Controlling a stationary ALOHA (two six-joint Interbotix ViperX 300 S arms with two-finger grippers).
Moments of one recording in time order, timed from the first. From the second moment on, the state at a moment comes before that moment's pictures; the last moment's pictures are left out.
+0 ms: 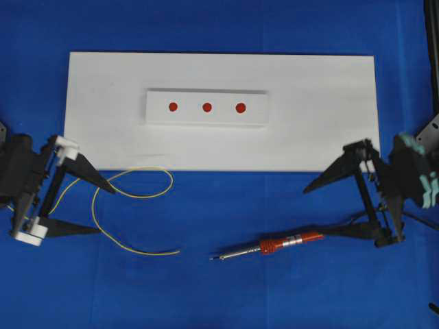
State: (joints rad) left arm -0.34 -0.40 1.26 0.00 -0.56 -0.07; right arm 0.35 -0.36 1.26 0.11 -0.64 0.20
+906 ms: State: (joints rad) left arm -0.44 0.22 1.13 0.00 -0.89 -0.09; right arm 0.56 0.16 1.12 0.39 -0.84 0.20
